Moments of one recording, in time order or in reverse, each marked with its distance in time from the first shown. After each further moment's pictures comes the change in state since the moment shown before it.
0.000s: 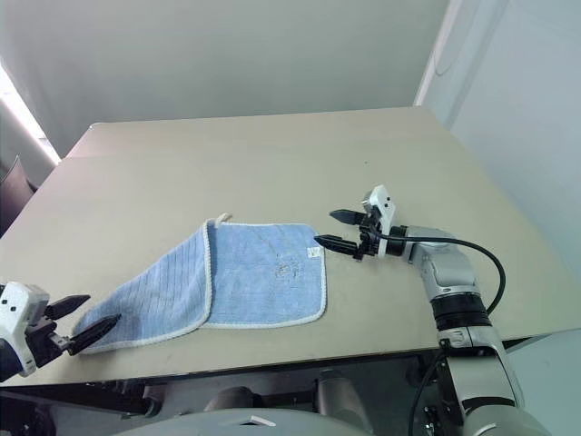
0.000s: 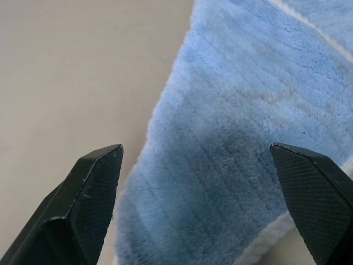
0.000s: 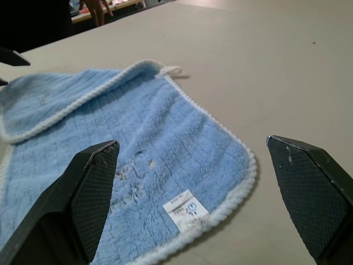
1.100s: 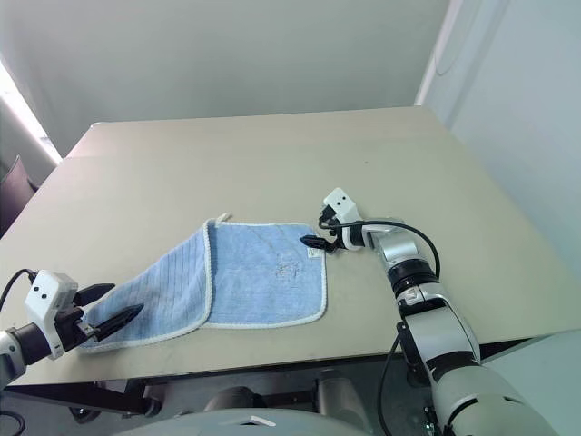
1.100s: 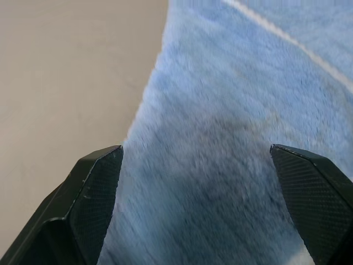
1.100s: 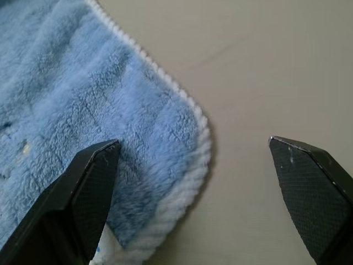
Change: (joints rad) left arm -0.091 -0.003 -0.115 0.024 0.030 -0.024 0.013; right arm -0.271 0.169 0.170 0.455 -0.303 -0.078 -0.255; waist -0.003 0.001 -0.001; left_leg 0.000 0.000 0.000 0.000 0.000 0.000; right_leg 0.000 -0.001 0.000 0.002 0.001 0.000
